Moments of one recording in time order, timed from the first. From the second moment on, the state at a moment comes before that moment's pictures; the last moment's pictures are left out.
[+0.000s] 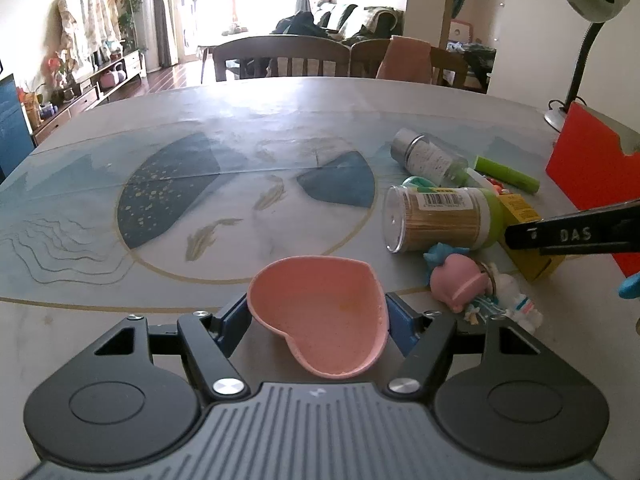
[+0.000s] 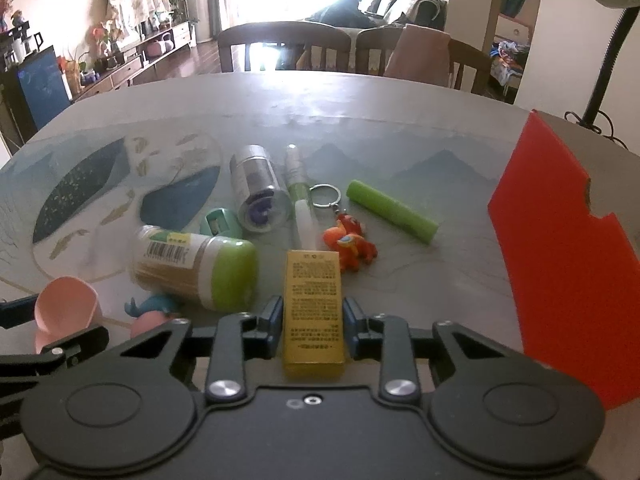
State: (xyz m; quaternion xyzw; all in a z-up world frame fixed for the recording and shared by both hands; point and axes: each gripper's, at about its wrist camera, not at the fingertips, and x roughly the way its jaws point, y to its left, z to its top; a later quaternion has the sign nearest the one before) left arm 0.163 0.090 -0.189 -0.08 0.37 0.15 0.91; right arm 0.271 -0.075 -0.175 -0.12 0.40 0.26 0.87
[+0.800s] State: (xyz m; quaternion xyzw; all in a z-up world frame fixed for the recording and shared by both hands) left arm 0.162 0.069 -0.113 -0.11 0.36 0.10 0.92; right arm 0.236 -0.140 -0.084 -0.06 0.37 0.29 0.88
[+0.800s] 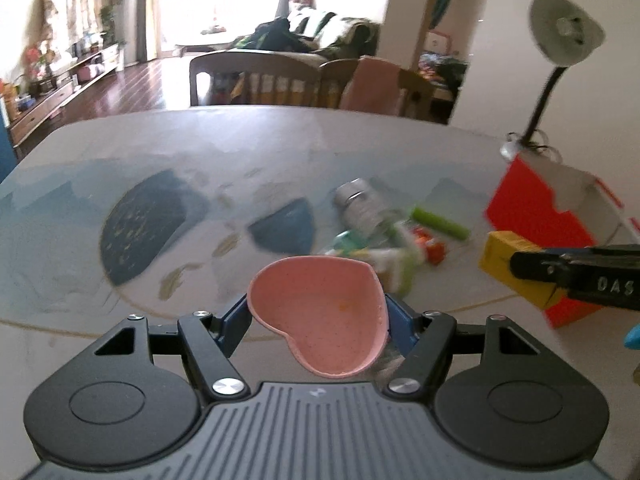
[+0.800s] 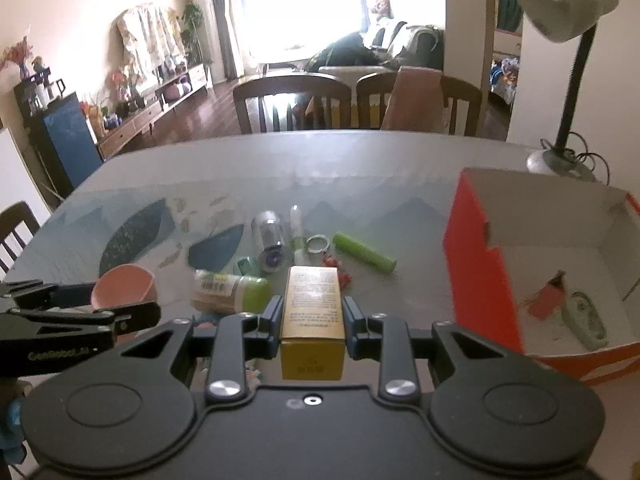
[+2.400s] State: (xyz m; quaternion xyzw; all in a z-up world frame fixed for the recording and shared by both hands) left arm 0.363 -0.161 -0.053 0.01 0.40 -0.09 0.91; right arm 0.377 -0.354 -0.066 -0.01 0.32 0.13 0.94
